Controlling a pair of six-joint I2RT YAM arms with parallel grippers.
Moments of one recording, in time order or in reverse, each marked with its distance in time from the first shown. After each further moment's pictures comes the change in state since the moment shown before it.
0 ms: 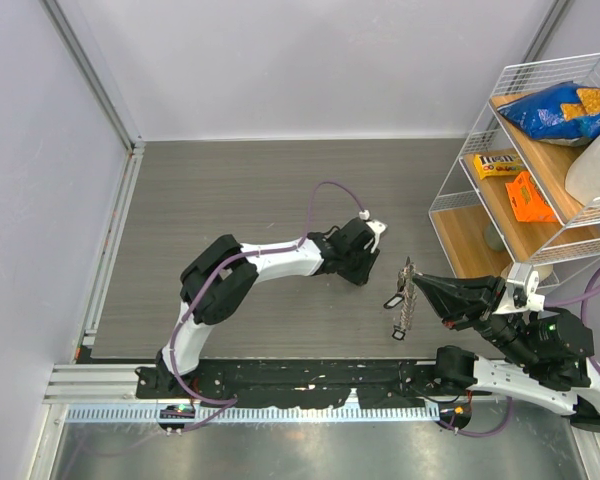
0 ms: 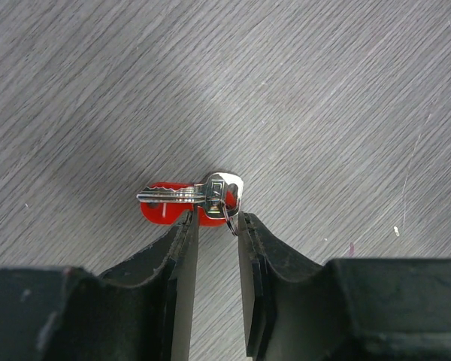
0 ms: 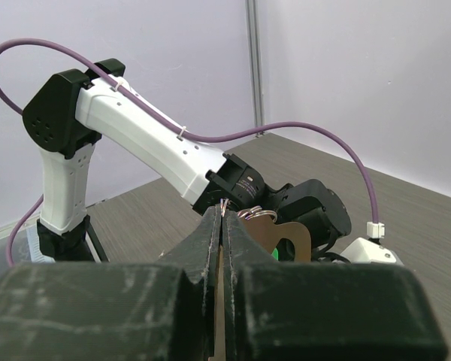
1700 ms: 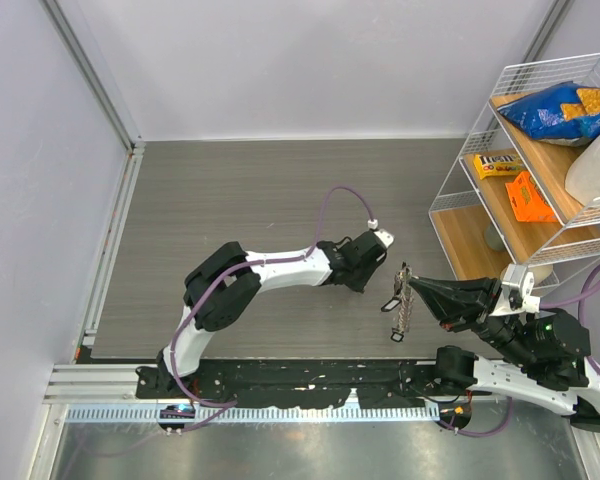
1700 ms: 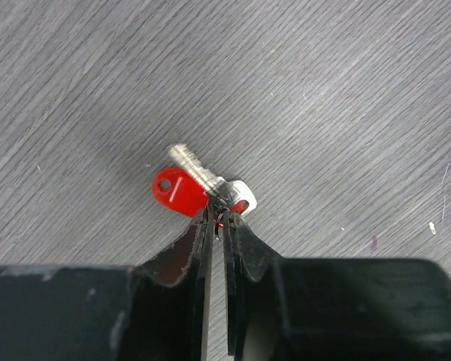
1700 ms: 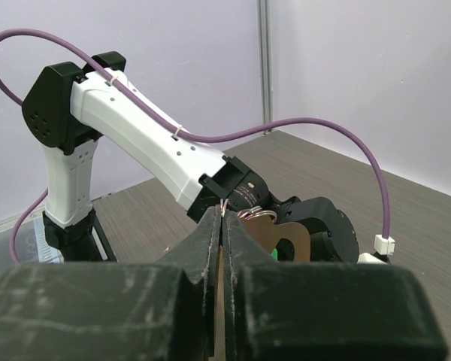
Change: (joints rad) left arm -0.083 -0.001 0.030 -0.094 -0.198 0.032; right arm 0.000 0.000 -0.011 0.000 -0.031 0.001
